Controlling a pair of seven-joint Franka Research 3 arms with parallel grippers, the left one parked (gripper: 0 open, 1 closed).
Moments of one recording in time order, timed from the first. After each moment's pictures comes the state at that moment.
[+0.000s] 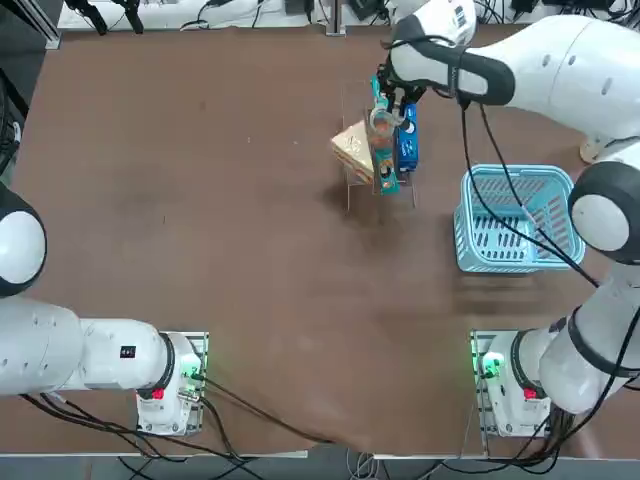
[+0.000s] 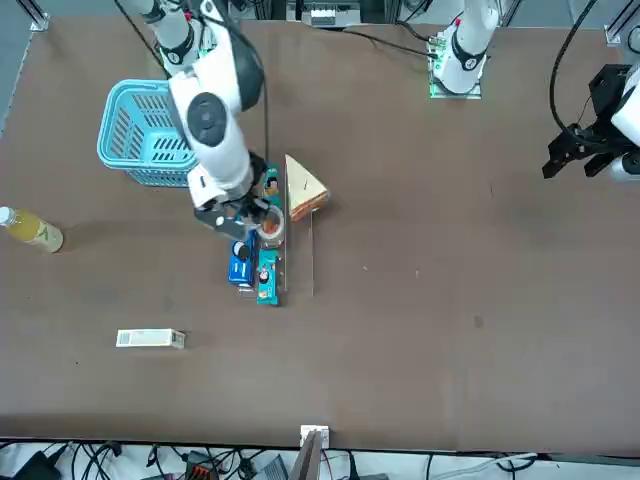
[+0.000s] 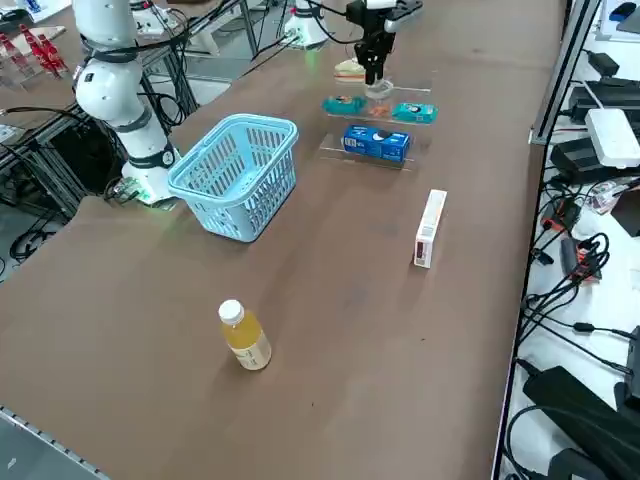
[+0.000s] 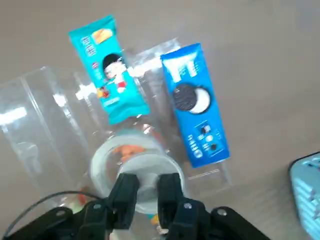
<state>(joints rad) 0.53 0.38 0.08 -1.63 -0.04 1.98 0.98</state>
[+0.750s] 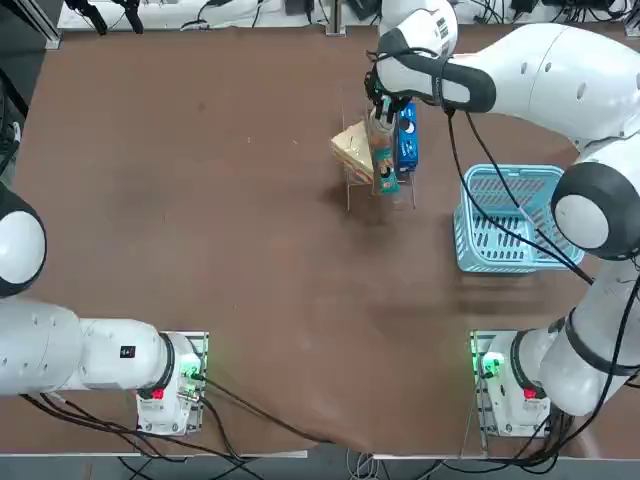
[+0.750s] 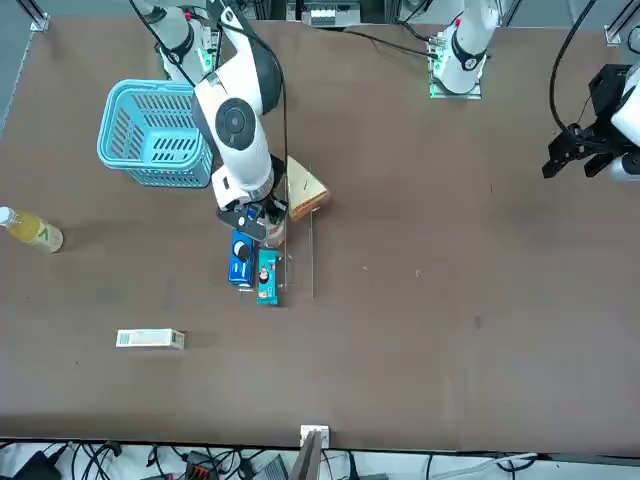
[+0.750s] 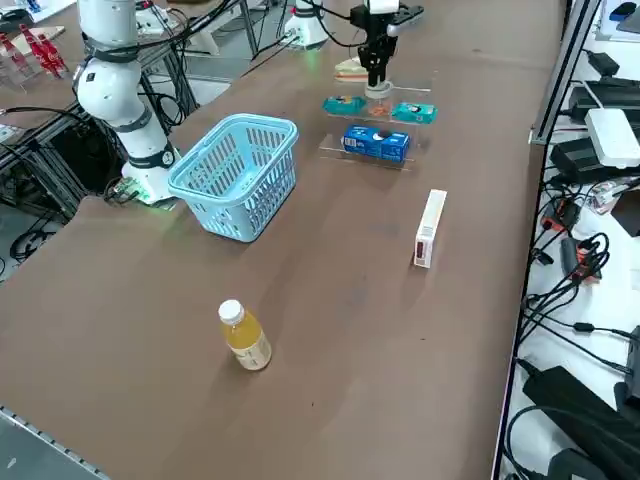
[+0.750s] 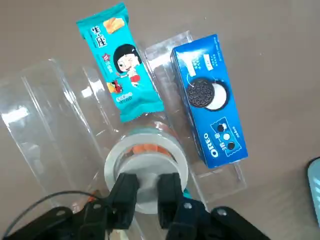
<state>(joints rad) 0.55 0.43 0.07 -1.61 -0.04 2.01 1.00</state>
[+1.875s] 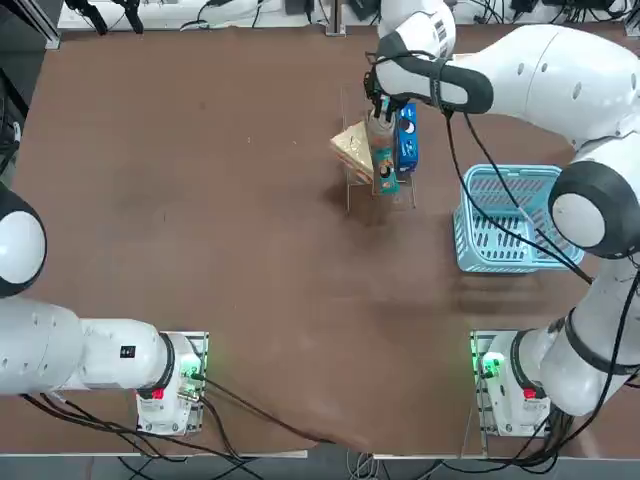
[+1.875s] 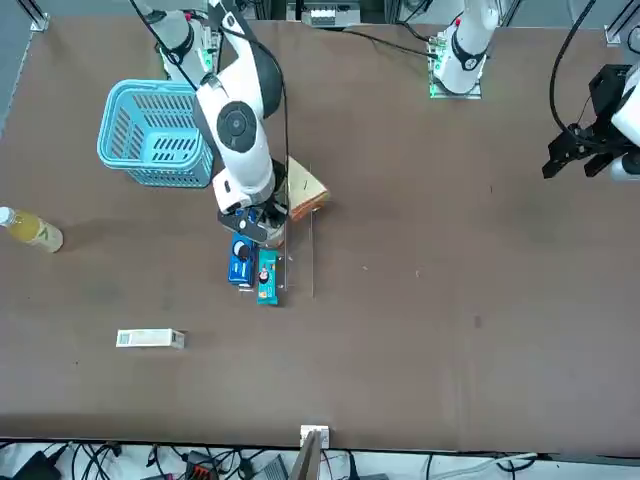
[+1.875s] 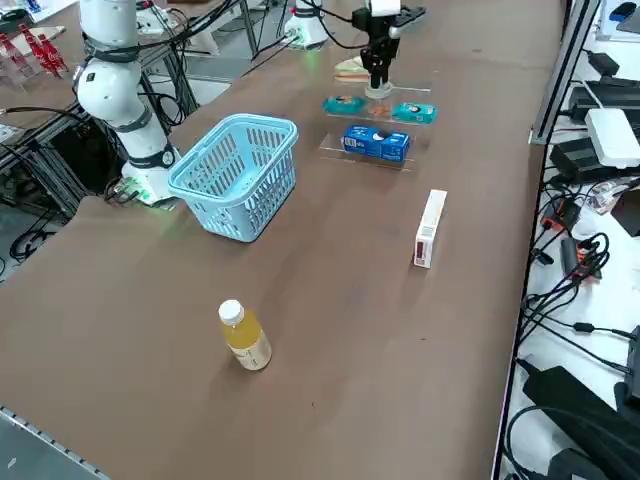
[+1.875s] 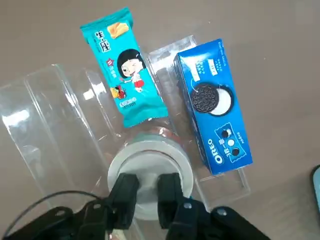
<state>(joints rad) 0.55 0.44 0.07 -1.61 -0.05 2.03 1.00</state>
